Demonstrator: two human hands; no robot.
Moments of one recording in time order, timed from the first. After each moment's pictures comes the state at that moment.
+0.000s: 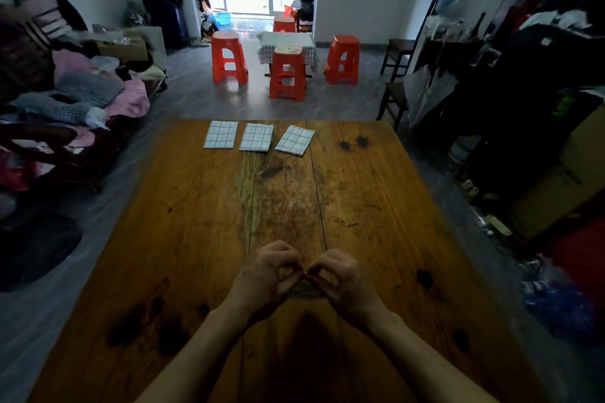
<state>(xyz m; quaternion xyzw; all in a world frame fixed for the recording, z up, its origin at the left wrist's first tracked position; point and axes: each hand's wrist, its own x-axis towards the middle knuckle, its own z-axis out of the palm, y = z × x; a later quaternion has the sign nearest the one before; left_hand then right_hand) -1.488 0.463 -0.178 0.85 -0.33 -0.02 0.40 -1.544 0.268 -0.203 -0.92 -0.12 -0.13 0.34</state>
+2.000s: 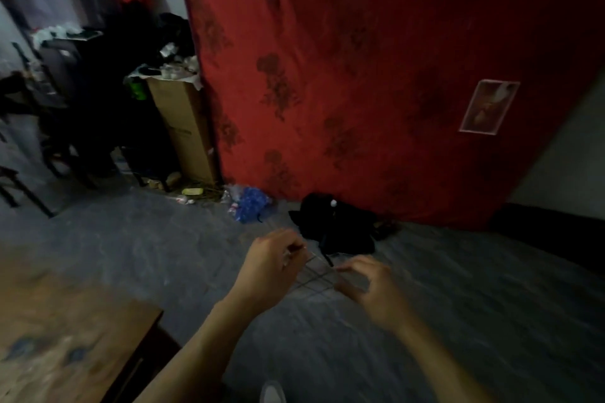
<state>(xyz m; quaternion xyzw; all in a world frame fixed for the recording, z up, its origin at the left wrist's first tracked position) -2.004 0.003 -0.109 0.52 -0.75 -0.15 0.39 -2.232 -0.011 -0.172 -0.76 0.48 -0.32 0.31</state>
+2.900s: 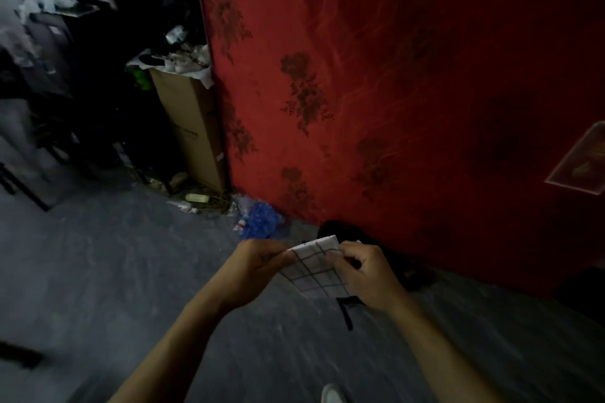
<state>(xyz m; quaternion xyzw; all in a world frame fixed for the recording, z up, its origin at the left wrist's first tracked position) -1.900 -0.338 -0.141 0.53 -0.71 -0.29 0.36 -2.131 -0.383 -0.153 -0.72 0.41 -0.34 0.45</state>
